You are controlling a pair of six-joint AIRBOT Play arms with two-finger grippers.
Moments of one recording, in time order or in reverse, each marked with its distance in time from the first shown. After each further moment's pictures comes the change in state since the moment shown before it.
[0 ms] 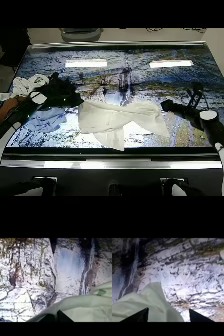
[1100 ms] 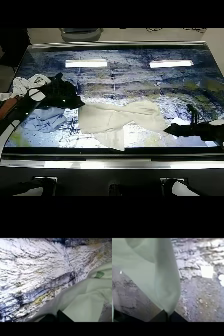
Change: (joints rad) left arm 0.022 0.002 0.061 0.006 -0.154 0.077; right arm -0.254 -0.147 -0.028 -0.147 0.597 -0.099
